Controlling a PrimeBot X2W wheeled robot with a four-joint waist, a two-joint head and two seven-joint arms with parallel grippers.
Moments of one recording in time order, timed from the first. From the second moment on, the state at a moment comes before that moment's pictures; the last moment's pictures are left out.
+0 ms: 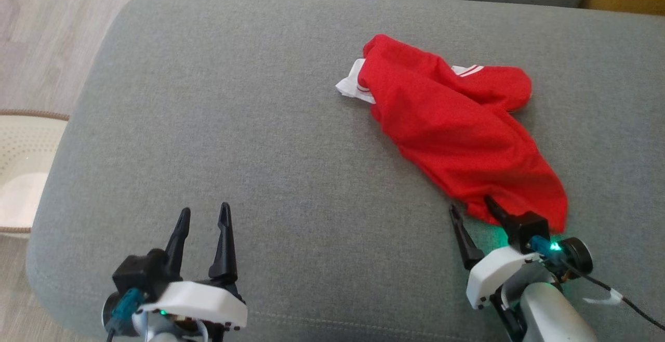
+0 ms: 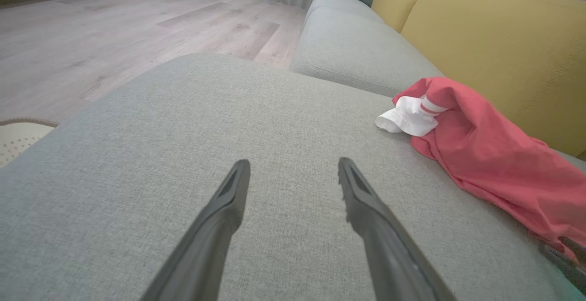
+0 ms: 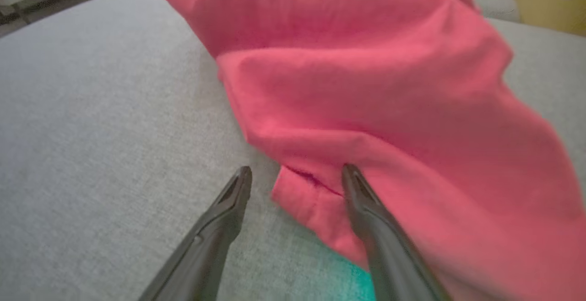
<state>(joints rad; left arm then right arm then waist) 0.05 0.15 -0.35 0.07 -0.42 0.21 -0.25 -0.23 -0.05 0.15 0.67 -0.01 0.12 -0.19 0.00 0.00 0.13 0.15</state>
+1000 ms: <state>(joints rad) 0.01 0.13 -0.31 0.09 -0.40 0.17 -0.25 -0.12 -0.05 -0.12 0.39 -0.23 0.12 -0.14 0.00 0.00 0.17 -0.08</state>
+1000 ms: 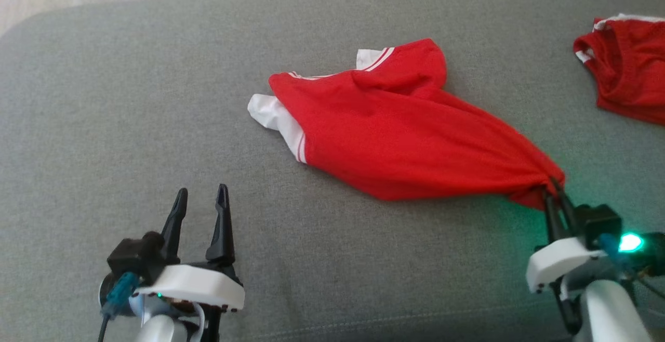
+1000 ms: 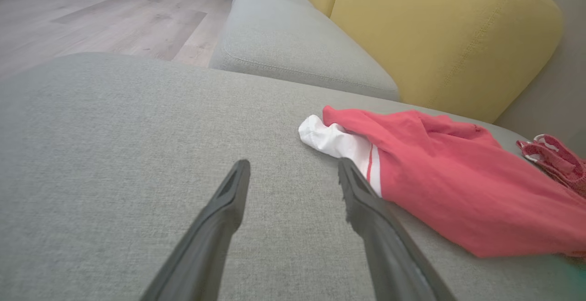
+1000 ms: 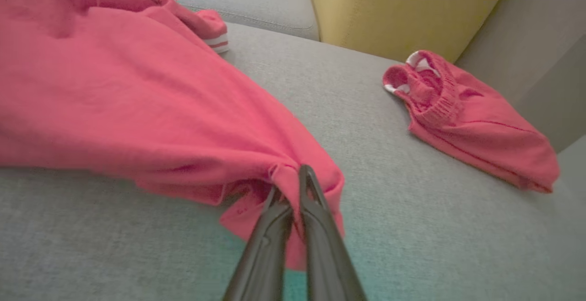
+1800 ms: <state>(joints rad) -0.01 0.13 -0.31 0.14 -0.38 0.16 -0.25 -0.19 -0.05 -0.29 0.37 -0.25 0.12 -0.21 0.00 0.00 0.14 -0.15</state>
